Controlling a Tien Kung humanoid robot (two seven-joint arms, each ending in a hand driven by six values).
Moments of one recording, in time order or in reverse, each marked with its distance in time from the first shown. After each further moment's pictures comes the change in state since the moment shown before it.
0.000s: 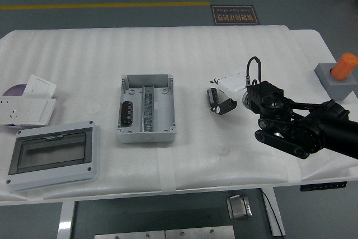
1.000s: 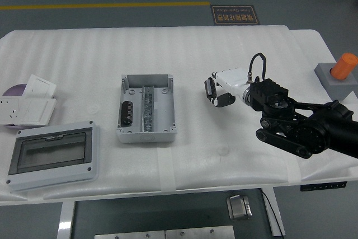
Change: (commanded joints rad) left arm 0.000 -0.006 -0.007 0.000 0.006 0.003 -0.001; right arm -0.016 -0.044 0.089 0.102 0.010 -0.082 0.013
